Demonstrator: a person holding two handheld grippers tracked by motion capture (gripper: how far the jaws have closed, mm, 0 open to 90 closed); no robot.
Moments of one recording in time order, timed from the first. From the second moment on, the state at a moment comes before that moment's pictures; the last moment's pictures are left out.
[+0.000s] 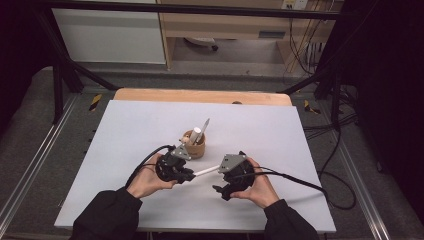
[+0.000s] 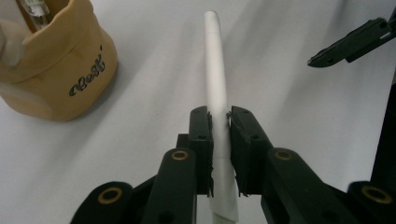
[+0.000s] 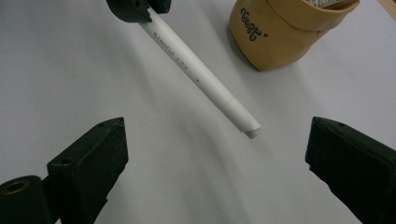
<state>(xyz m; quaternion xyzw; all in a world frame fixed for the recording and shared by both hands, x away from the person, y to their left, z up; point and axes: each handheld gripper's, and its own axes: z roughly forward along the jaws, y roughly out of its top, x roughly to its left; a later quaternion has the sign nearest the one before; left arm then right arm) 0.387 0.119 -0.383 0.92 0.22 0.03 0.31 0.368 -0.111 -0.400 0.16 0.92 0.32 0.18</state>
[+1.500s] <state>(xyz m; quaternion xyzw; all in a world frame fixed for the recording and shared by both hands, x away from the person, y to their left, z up) 0.387 0.051 -0.375 0.94 0.17 0.01 0.28 0.355 -0.116 -0.410 -0.08 0.92 0.27 0.27</state>
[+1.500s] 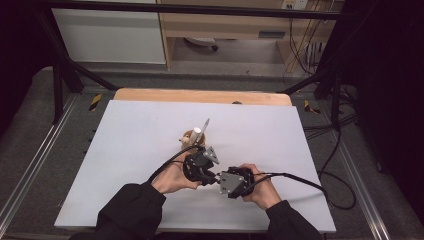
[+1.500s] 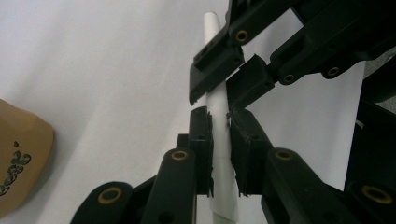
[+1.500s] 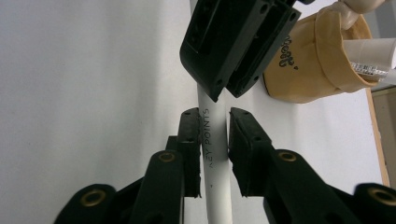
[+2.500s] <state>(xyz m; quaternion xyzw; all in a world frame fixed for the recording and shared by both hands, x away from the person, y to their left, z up) 0.381 0.120 -0.386 0.91 0.21 0.06 0.34 0.368 -0.145 -0.403 0.02 0.92 0.30 0.26</state>
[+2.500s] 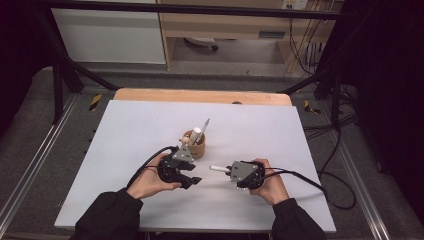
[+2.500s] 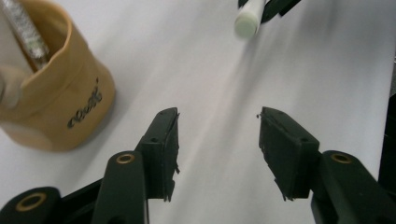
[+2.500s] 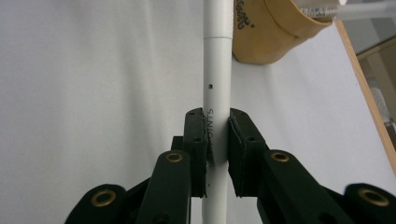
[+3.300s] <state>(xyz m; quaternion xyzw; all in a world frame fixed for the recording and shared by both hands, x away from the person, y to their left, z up) 0.369 0.189 -0.422 0.87 0.30 0.13 0.37 0.373 -0.165 -0.390 0.16 0.89 0.36 0.22</state>
